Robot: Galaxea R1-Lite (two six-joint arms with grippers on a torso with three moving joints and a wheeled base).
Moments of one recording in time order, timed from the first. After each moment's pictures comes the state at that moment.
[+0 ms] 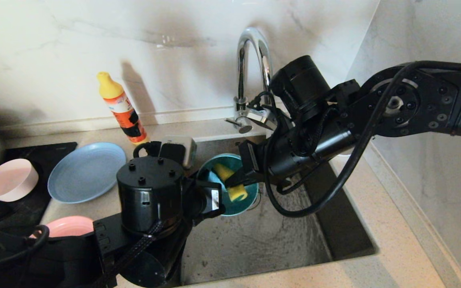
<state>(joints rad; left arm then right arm) -0.85 1.72 -0.71 -0.85 0.67 -0.10 0.72 1.99 -1.93 0.63 0.45 0.53</state>
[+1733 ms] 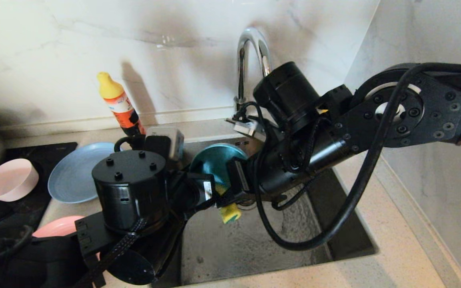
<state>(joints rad) -0.84 1.68 -0.69 -0.89 0.67 -0.12 0.79 1.98 -1.93 0.67 0.41 0.53</state>
